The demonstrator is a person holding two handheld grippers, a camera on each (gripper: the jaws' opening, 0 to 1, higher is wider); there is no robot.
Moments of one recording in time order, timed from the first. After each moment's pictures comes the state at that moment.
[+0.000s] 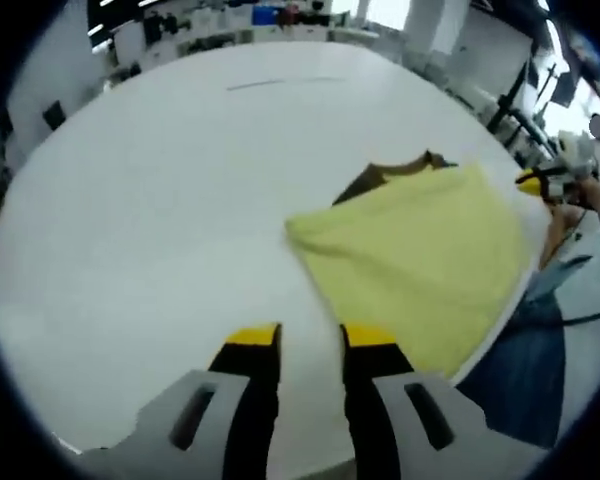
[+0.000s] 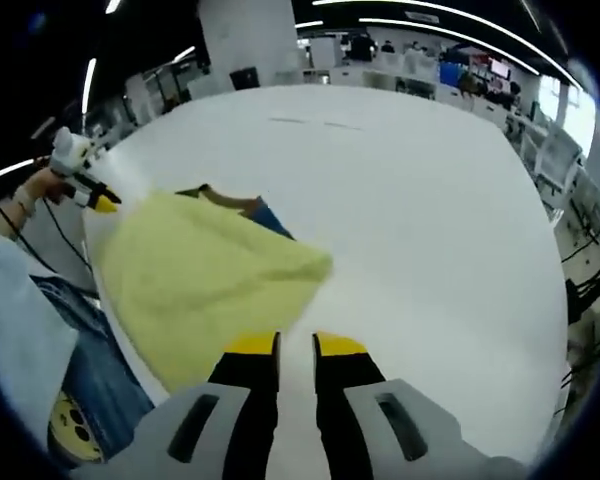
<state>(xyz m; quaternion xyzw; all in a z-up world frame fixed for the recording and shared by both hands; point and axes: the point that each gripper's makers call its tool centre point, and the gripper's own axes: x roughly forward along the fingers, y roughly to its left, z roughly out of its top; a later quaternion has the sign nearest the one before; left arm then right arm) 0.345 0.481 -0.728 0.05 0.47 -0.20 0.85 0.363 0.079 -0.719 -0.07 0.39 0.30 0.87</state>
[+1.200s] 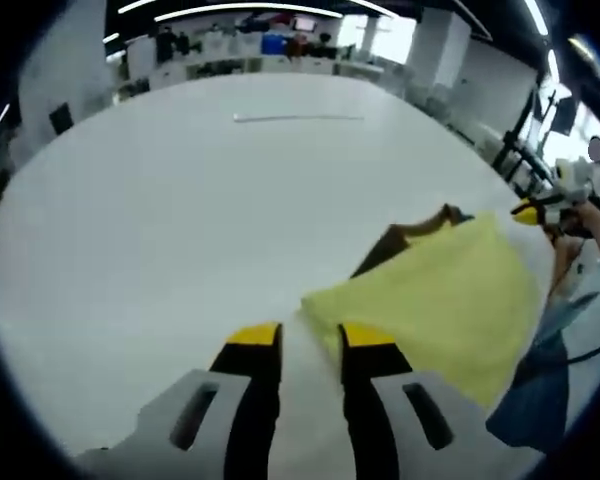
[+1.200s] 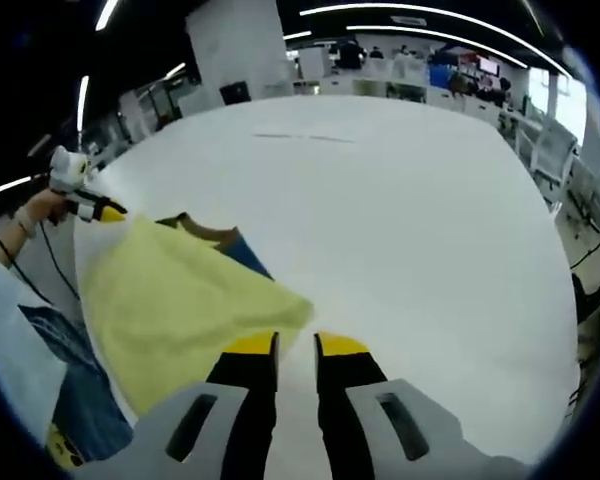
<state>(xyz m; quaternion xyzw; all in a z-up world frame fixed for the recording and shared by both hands) 0.407 0.471 -0.731 0.01 0.42 -0.21 0.88 0.405 0.083 -0.729 -0.05 0.39 0.29 0.88</state>
